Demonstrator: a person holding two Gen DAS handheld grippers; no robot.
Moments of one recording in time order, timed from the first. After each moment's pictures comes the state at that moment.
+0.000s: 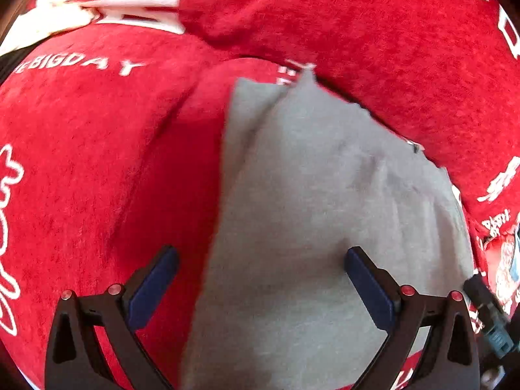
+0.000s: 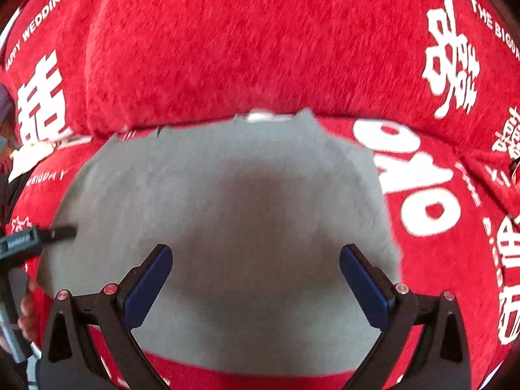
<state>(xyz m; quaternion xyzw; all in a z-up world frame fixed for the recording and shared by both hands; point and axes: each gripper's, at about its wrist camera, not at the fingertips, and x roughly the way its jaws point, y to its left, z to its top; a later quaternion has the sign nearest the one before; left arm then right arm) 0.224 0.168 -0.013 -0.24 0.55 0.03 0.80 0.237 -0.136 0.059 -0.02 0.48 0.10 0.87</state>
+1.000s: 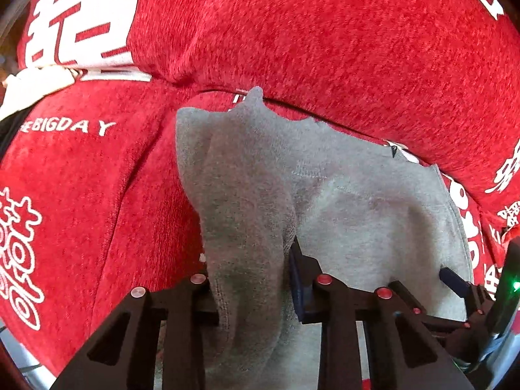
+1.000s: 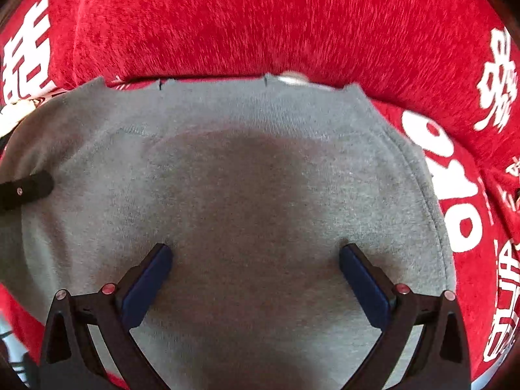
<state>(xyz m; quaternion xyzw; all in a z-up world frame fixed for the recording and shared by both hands) 0.260 0.103 0.044 -0.16 0.55 0.07 0.82 0.284 -0.084 0.019 -0.08 0.55 0.09 0.82</state>
